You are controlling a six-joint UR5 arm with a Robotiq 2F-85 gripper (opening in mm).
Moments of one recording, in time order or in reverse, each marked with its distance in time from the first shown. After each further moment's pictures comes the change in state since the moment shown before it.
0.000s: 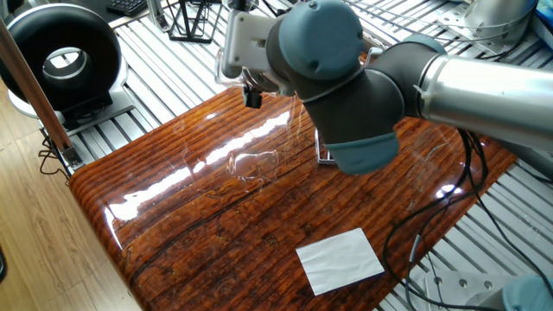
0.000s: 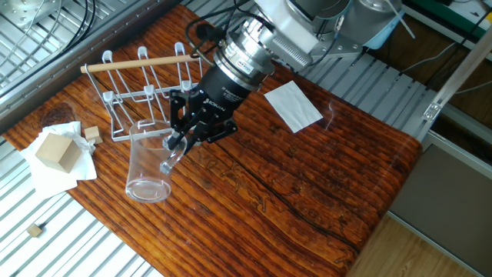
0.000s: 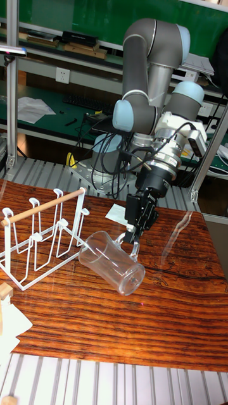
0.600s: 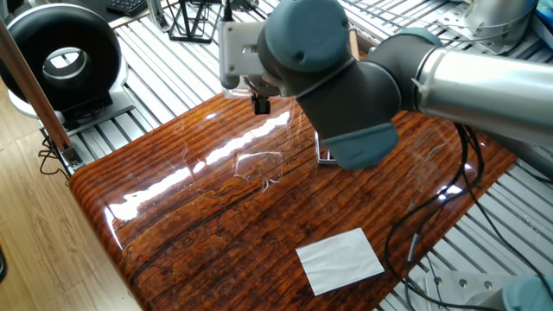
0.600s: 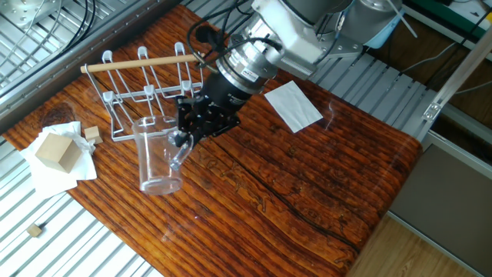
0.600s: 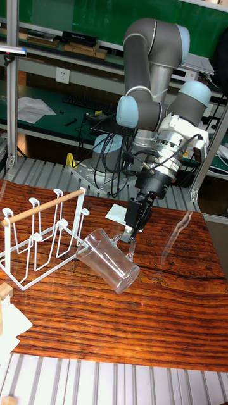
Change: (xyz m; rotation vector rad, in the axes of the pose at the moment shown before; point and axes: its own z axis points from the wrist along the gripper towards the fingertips) arm 0.020 0.009 0.000 -0.040 0.087 -0.228
